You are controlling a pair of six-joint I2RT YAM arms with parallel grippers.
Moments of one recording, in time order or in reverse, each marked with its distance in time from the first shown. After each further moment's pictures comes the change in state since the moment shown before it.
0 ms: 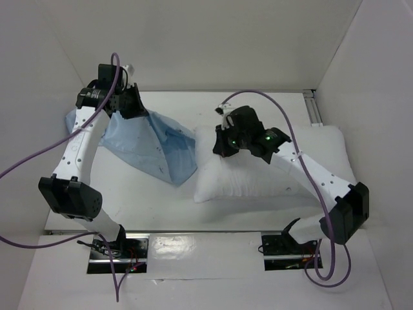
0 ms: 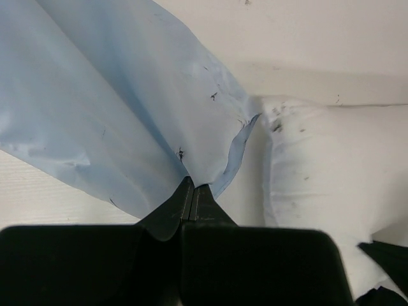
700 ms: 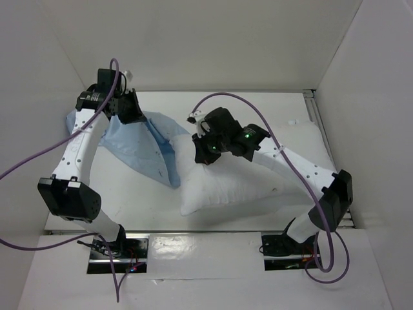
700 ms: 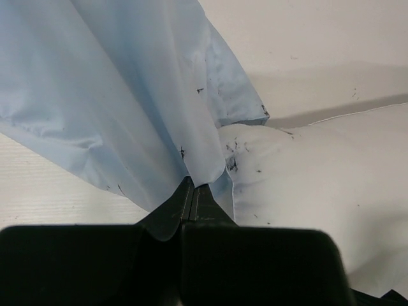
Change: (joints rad) left arm 0.023 -0.019 -0.072 0.000 0.004 0.002; right arm 0.202 0.184 0.196 -0.129 -0.061 -0.111
